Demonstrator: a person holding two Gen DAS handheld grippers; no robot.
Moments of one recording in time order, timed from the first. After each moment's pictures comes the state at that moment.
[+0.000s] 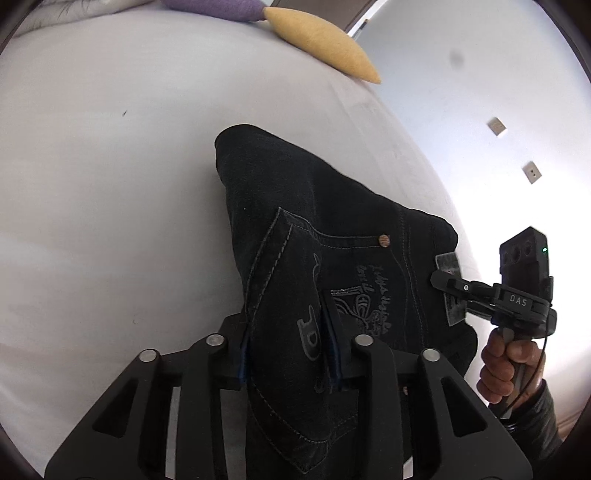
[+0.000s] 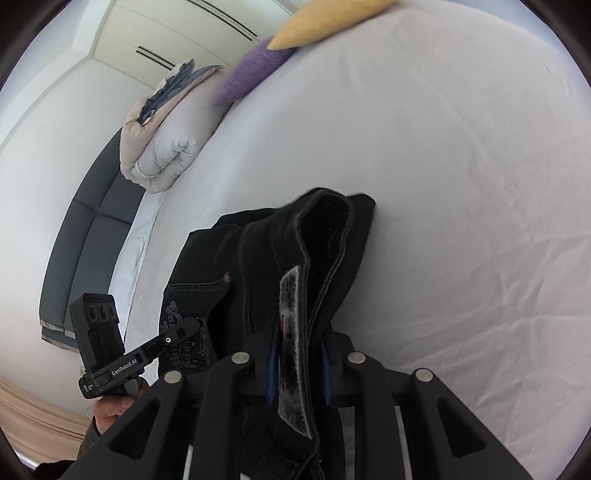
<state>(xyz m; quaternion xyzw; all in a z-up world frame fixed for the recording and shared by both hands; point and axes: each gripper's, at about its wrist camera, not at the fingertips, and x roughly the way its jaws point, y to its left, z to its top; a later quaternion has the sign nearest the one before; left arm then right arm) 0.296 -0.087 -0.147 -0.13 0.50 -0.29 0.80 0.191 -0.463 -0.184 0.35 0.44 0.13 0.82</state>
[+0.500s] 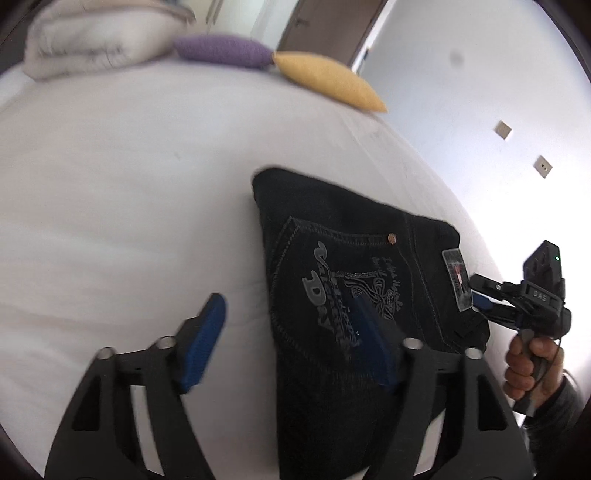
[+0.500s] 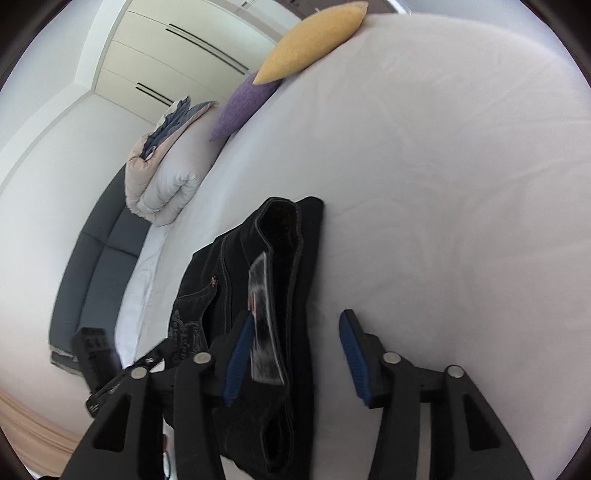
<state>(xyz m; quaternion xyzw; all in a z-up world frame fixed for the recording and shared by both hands) 0.224 -0.056 -0.115 -0.07 0.40 -0.23 0.88 0.123 -0.476 -0.173 0.37 0.37 0.09 0.85</state>
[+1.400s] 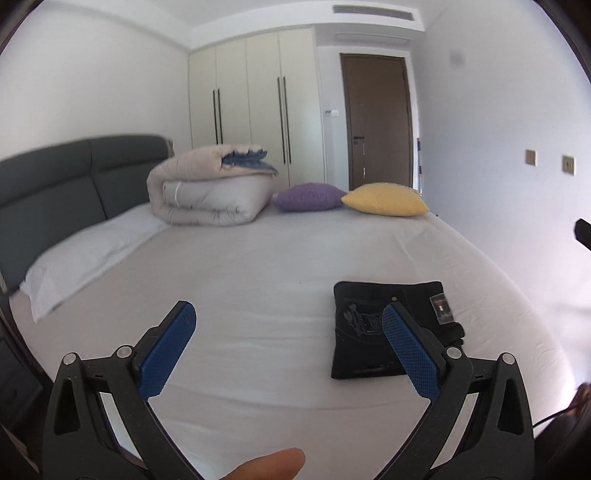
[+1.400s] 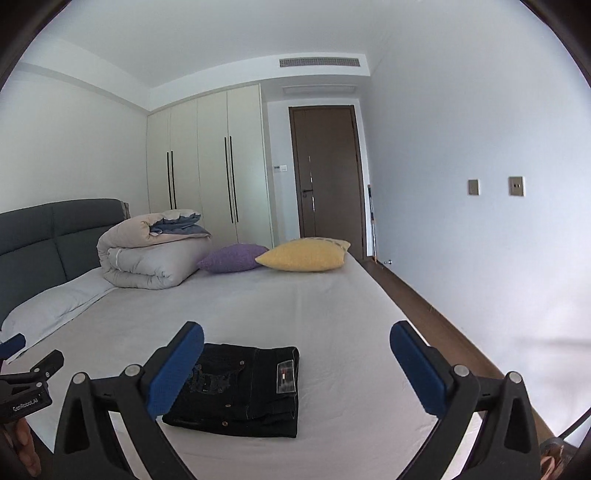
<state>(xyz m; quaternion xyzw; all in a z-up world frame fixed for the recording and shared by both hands) -0.071 -0.022 0.064 0.03 0.19 -0.03 0.98 -0.142 -0.330 0.064 0.05 0.08 -0.13 0.99</state>
